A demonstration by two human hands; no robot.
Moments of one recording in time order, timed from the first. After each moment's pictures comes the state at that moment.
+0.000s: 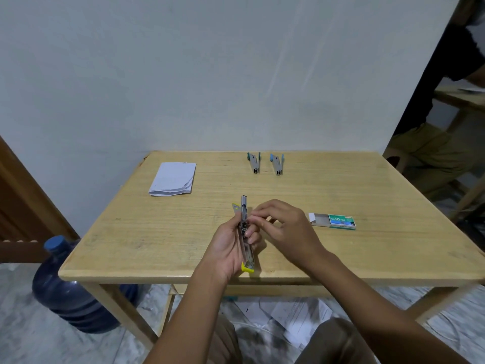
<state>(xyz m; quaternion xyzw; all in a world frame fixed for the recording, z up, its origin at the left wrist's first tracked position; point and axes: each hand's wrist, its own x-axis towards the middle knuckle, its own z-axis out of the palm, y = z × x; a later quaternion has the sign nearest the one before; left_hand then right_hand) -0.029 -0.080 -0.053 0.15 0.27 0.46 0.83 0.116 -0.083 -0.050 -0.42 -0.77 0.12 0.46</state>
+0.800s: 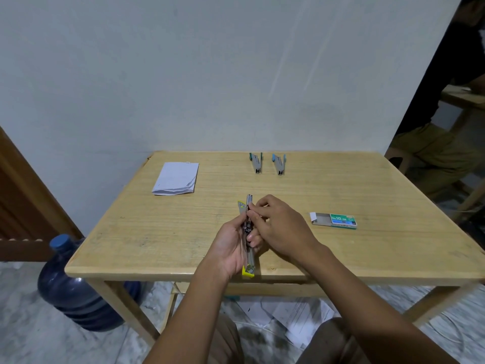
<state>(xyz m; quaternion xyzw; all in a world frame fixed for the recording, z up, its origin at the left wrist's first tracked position) -0.029 -0.083 -0.054 0.22 0.30 0.45 0.81 0.101 -0.077 -0.044 -0.57 -0.75 0.13 0.29</state>
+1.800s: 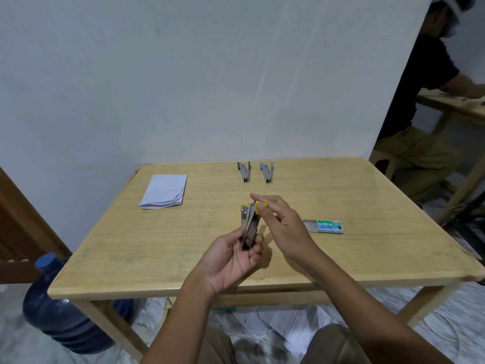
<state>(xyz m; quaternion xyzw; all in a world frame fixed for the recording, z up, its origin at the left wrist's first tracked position) -0.027 -0.088 -0.054 0.21 0.22 0.38 0.87 0.122 -0.097 -0.020 -0.47 -0.64 0.38 0.48</state>
